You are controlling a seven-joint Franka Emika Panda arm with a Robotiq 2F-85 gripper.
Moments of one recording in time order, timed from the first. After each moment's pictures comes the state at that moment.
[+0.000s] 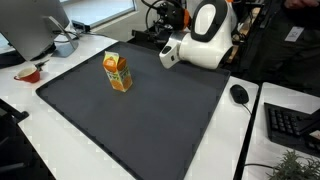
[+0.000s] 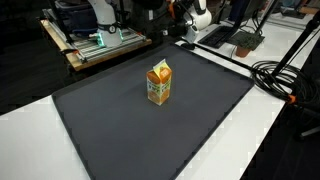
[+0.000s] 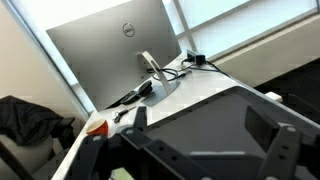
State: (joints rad) arm 0.29 0.57 0.23 -1.95 -1.17 1.18 -0.06
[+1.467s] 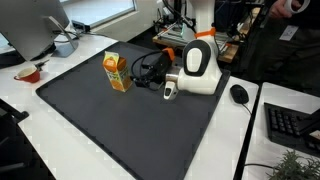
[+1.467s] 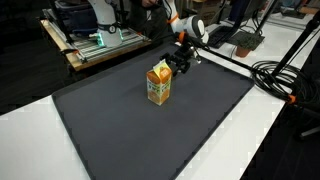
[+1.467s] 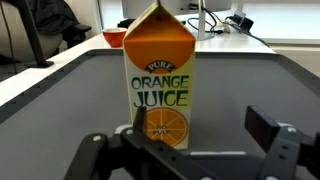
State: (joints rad) arm 0.26 0.84 0.22 -1.79 -1.36 1.45 -0.43
